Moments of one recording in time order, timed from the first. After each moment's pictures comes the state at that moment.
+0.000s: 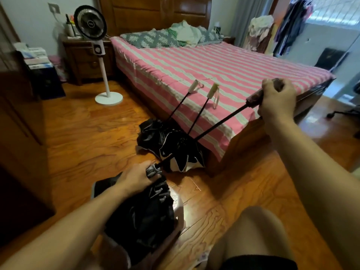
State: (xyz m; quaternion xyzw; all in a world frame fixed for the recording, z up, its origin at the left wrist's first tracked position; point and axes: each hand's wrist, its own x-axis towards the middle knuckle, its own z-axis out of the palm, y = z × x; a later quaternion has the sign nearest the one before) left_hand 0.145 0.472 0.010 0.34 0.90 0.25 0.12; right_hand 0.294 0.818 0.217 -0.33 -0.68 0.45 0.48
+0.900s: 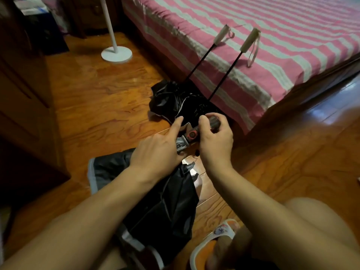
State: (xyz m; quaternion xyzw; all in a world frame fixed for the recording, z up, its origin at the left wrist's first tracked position) left_hand 0.165 0.495 0.042 0.34 0.93 0.12 0.01; right_hand 0.229 0.619 0.048 -0.35 -0.68 0.57 0.31
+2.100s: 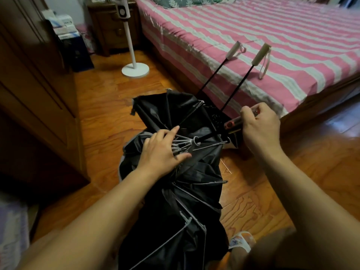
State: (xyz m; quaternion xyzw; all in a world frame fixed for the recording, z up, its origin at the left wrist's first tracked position) left_hand 0.135 0.463 0.006 0.32 0.92 0.23 -0.03; right_hand 0.237 0.686 0.090 -0.35 -0.79 0.40 0.30
